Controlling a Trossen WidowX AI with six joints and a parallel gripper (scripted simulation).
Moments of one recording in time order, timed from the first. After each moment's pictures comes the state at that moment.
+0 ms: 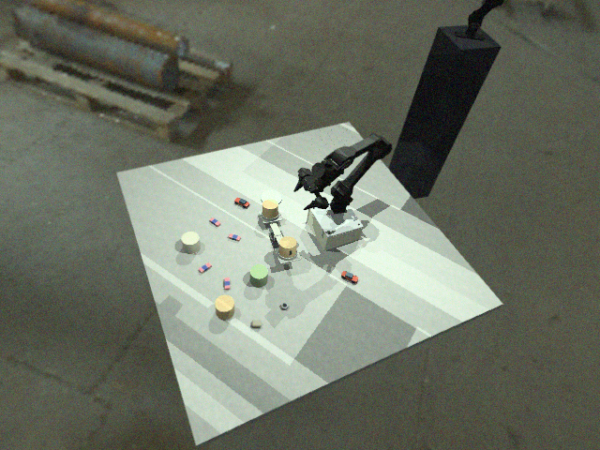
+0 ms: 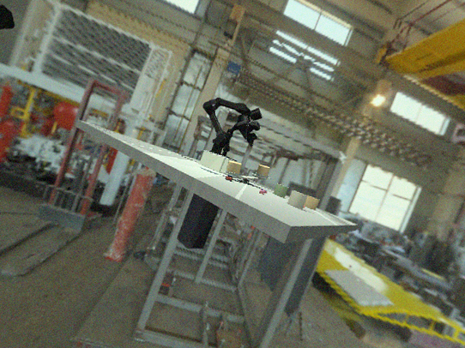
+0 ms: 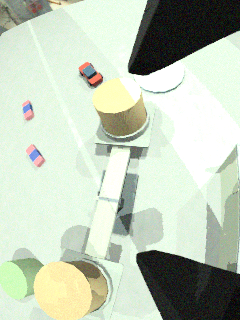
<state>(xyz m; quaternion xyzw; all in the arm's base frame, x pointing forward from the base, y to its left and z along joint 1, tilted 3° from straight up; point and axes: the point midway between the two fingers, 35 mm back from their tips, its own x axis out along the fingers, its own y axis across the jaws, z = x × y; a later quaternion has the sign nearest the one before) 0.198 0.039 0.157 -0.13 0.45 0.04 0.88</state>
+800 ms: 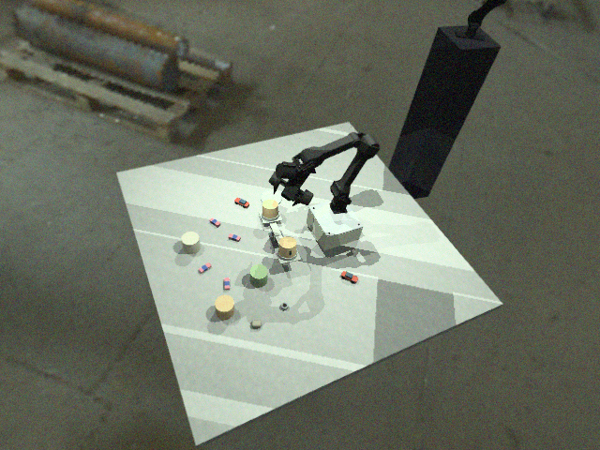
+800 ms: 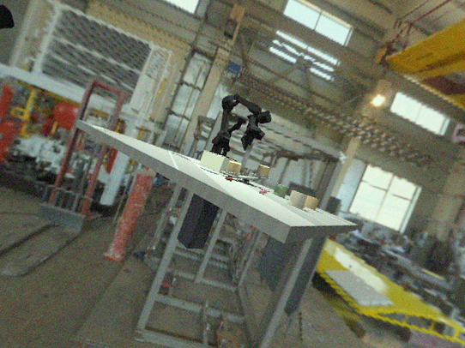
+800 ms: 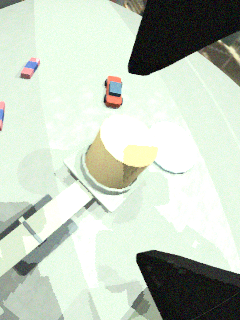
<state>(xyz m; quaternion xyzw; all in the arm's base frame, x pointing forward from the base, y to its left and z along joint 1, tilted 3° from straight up) 0.258 -0.008 0.122 -0.40 0.56 0.23 0.69</state>
